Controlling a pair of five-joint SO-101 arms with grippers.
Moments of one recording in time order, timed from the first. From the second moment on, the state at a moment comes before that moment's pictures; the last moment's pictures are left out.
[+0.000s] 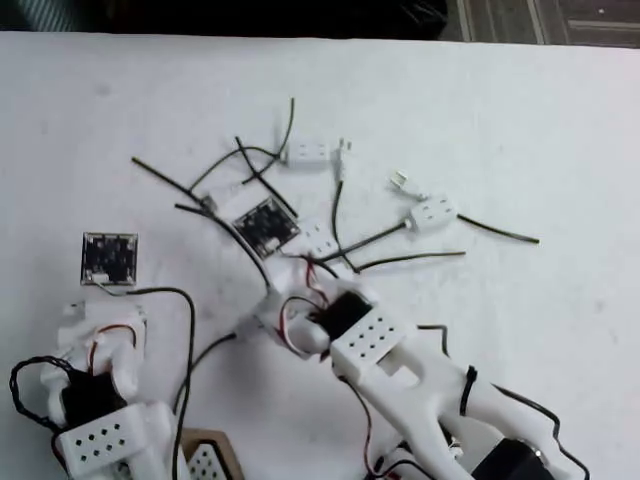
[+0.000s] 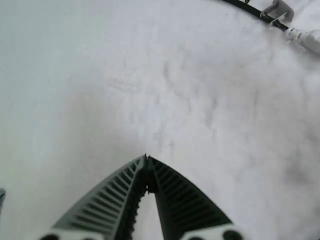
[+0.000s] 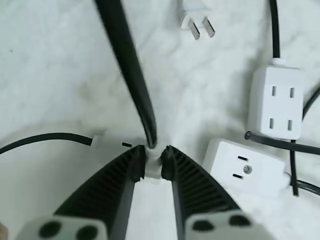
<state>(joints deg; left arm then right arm) -28.4 -87.7 85.8 59.8 -23.3 -45.0 -28.3 54.6 42.4 0.0</state>
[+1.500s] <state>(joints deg) -28.4 -87.7 85.8 59.8 -23.3 -46.8 -29.2 52.8 51.7 -9.4</state>
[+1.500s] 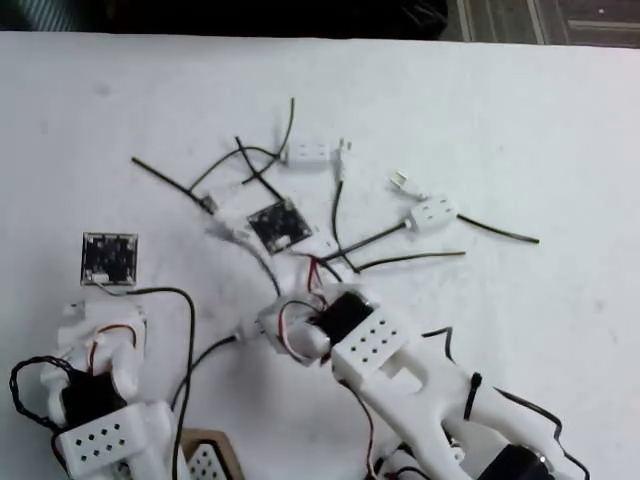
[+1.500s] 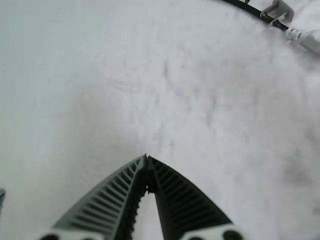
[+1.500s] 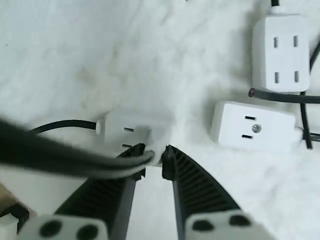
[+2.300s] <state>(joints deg) -28.4 -87.7 85.8 59.8 -23.3 -47.0 -15.4 47.0 51.3 -5.9</state>
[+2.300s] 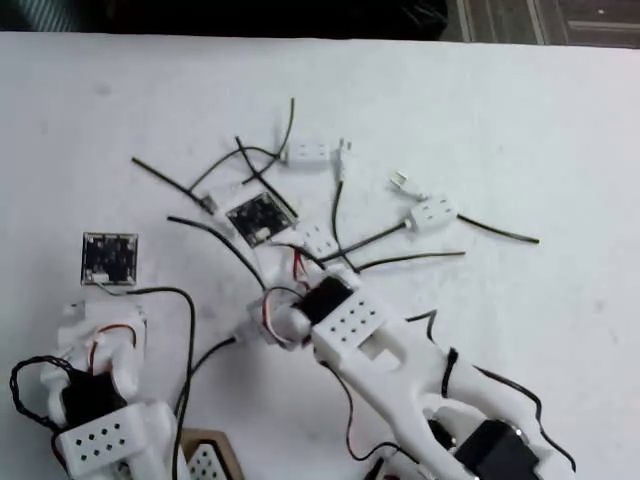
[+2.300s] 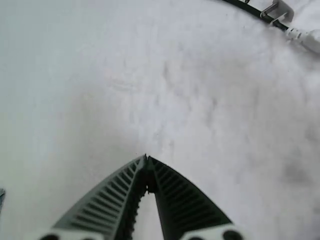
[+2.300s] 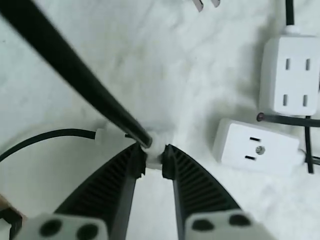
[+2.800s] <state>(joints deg) -28.4 -87.7 85.8 59.8 -23.3 -46.7 -13.8 46.4 57.4 -5.9</state>
